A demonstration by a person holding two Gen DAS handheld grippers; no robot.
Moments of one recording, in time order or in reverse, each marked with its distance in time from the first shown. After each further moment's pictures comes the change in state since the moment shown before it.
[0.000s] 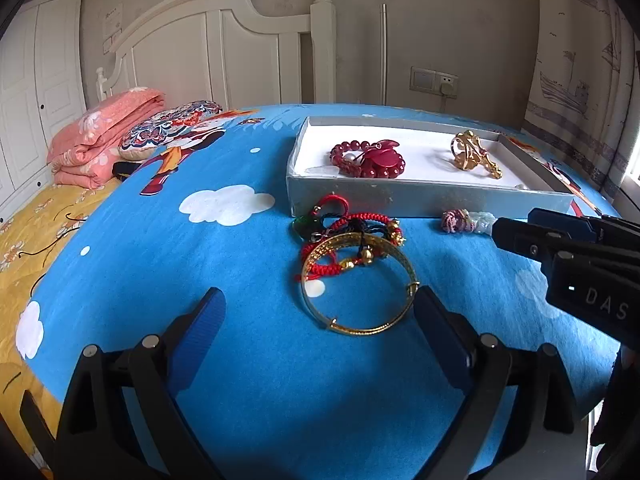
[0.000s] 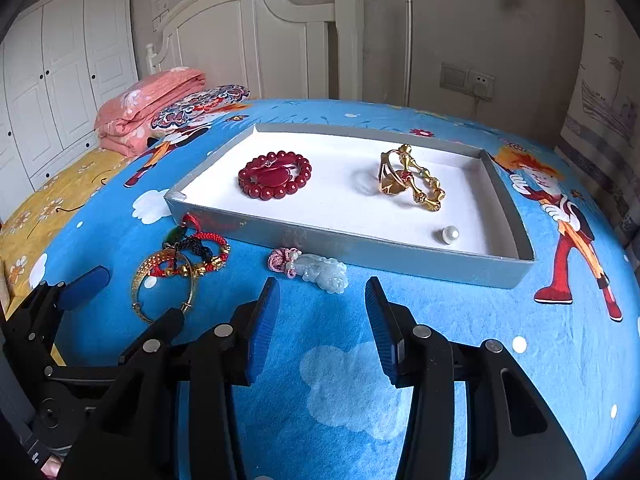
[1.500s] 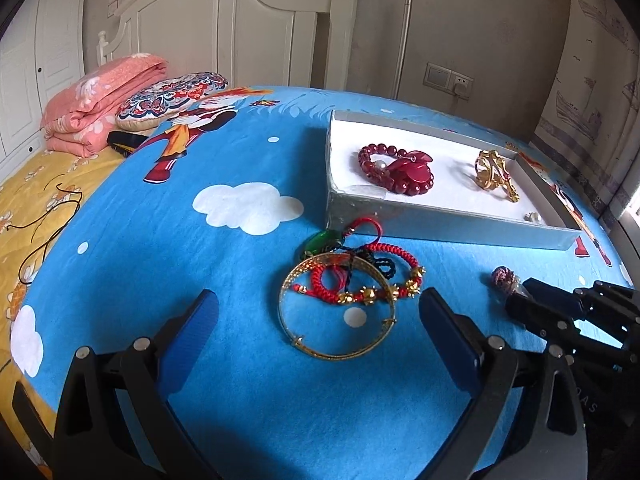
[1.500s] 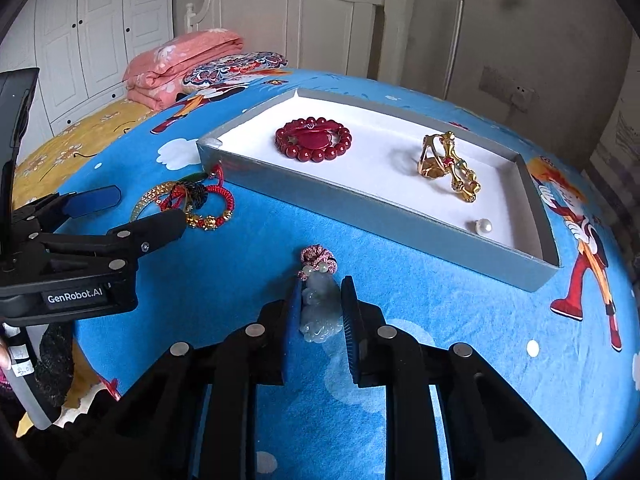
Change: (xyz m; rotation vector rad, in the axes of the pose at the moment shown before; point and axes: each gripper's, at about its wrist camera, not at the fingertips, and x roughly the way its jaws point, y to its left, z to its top) left arm 0.015 0.029 0.030 -0.083 0.101 -0.054; right arm 0.000 0.014 -0.015 -0.156 0.068 0.041
